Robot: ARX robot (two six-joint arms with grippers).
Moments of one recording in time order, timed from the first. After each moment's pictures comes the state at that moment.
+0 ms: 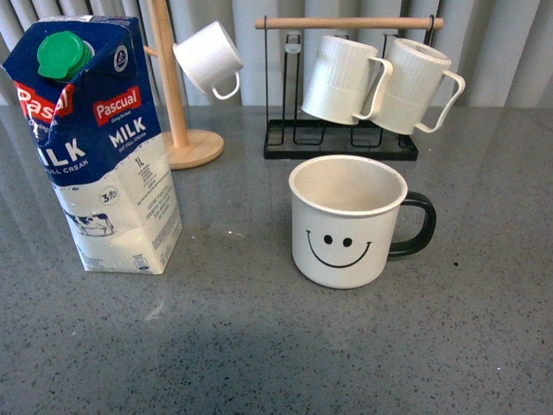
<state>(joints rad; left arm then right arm) 0.00 0.01 0.01 0.00 0.00 0.00 0.00 0.00 0.01 0.00 0.00 0.01</state>
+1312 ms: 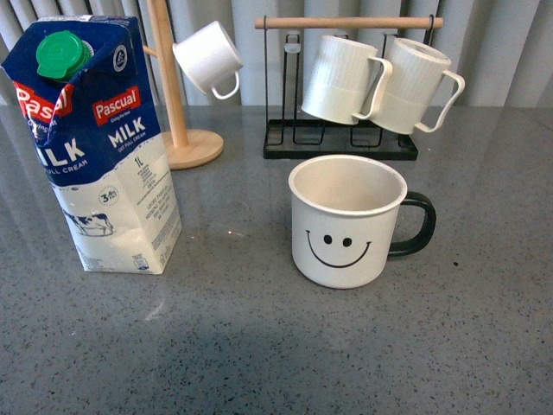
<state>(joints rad) 0.00 0.01 0.01 0.00 0.00 0.00 0.00 0.00 0.01 0.00 0.00 0.01</state>
